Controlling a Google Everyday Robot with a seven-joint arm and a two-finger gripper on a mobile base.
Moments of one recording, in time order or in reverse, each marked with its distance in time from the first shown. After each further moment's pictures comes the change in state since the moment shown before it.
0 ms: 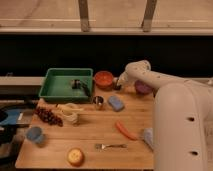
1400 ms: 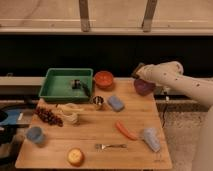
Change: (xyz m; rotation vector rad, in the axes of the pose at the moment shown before) arm -0.063 -0.062 -0.143 -0.173 -0.329 0.226
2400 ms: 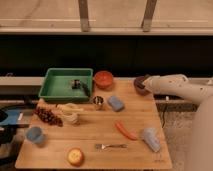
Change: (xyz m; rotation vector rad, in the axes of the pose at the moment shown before) arm 0.021 -0.074 0.017 0.077 0.041 0.148
